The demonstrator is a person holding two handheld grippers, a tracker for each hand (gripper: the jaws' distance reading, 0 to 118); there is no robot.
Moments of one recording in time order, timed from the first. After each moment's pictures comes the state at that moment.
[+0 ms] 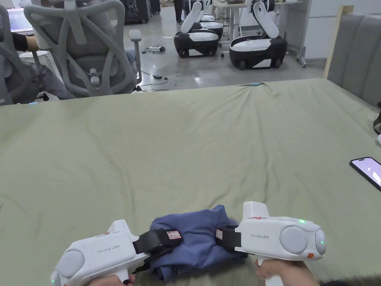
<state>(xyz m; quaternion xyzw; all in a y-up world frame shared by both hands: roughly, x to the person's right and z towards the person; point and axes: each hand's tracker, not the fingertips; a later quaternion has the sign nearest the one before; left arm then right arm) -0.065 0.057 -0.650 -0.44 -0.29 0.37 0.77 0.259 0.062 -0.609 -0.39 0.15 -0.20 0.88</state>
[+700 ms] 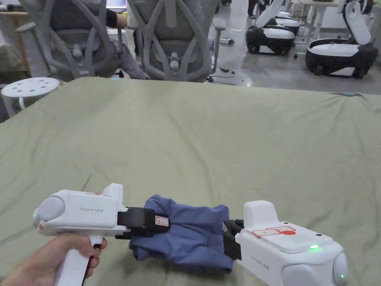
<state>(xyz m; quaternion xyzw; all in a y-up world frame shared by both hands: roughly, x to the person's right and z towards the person) -0.336 0.074 -0.733 -0.43 -0.32 0.27 0.80 0.025 0.108 -0.649 -0.30 0.21 0.00 0.93</state>
